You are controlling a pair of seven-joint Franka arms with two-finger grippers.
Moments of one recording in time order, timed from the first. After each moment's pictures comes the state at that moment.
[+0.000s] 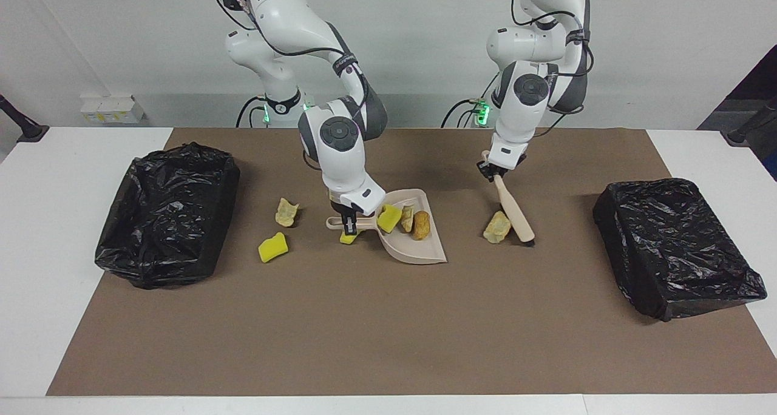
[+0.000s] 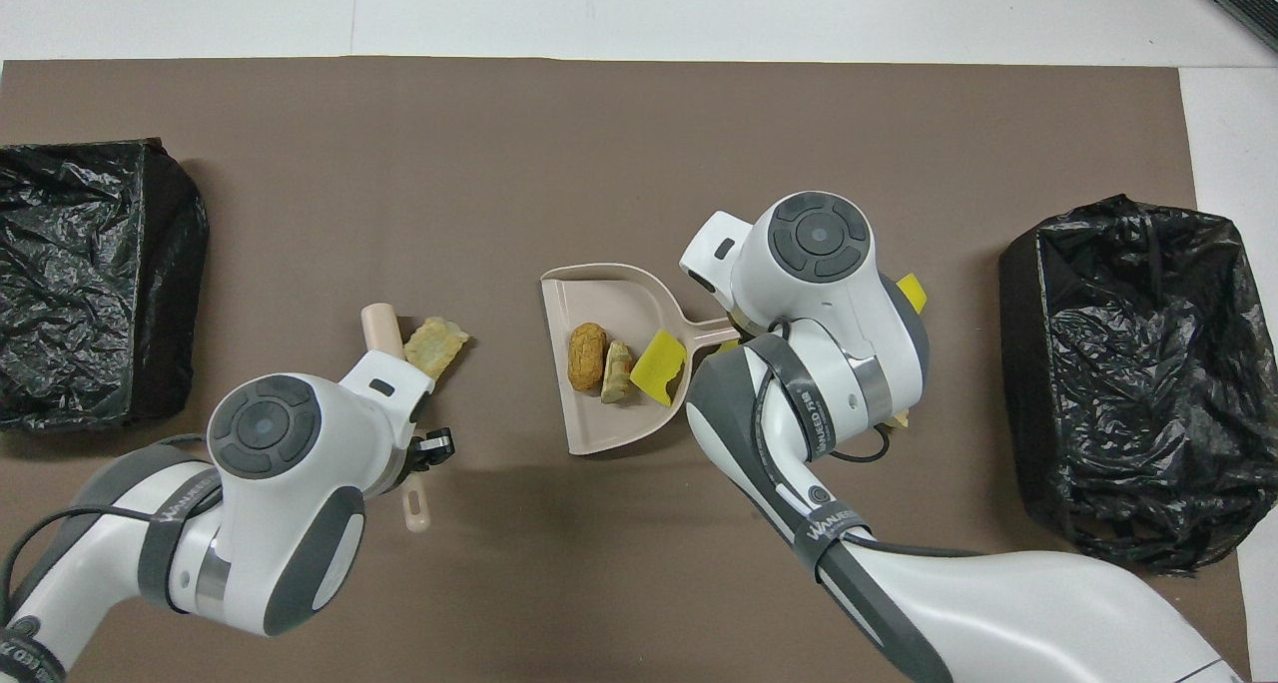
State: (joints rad) left arm -0.06 -0.12 -0.38 -2.39 -0.09 2.19 -0.58; right arm 0.46 0.37 -0.04 -1.77 0.01 2.11 -1.28
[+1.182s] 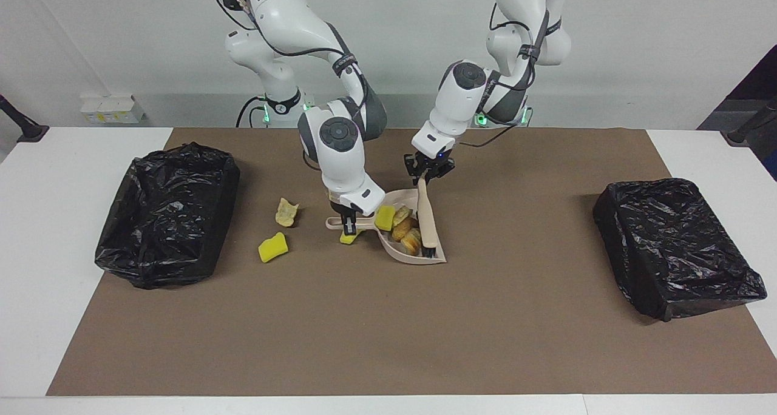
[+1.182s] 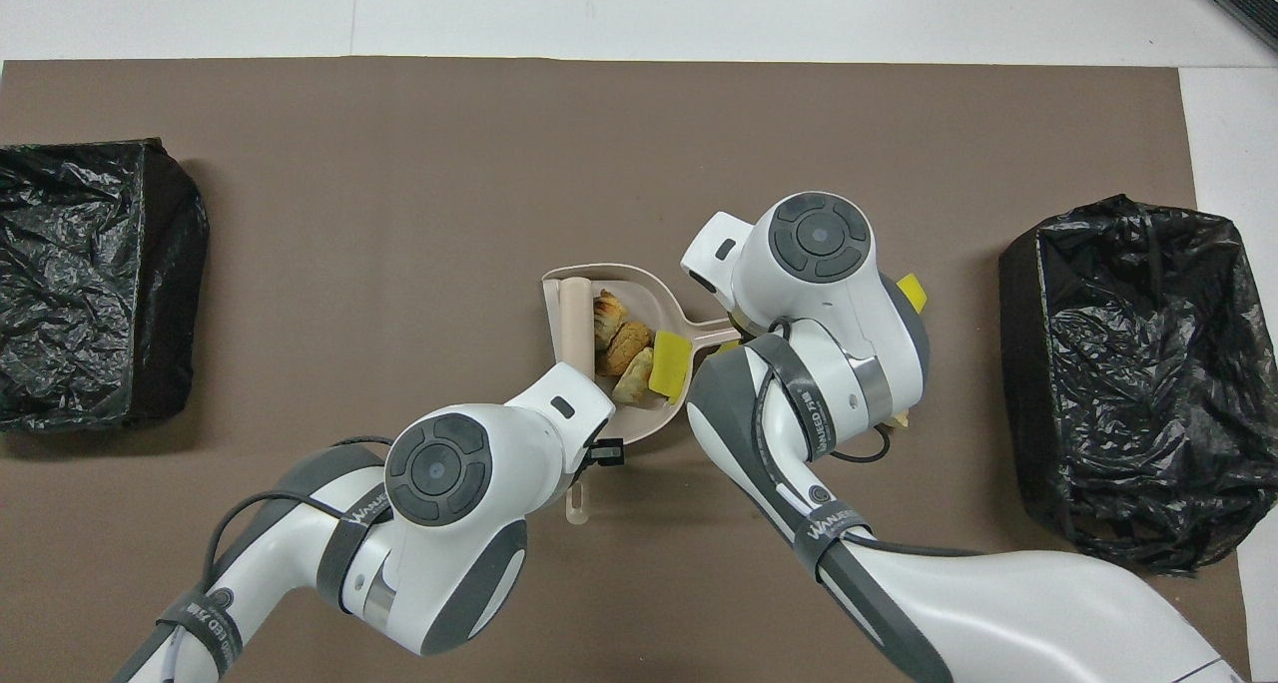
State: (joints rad) left arm -0.32 0.05 -0.37 -2.20 -0.22 2.41 -0.57; right arm 0.46 0.37 -0.04 -1.78 0.01 2.11 -1.28
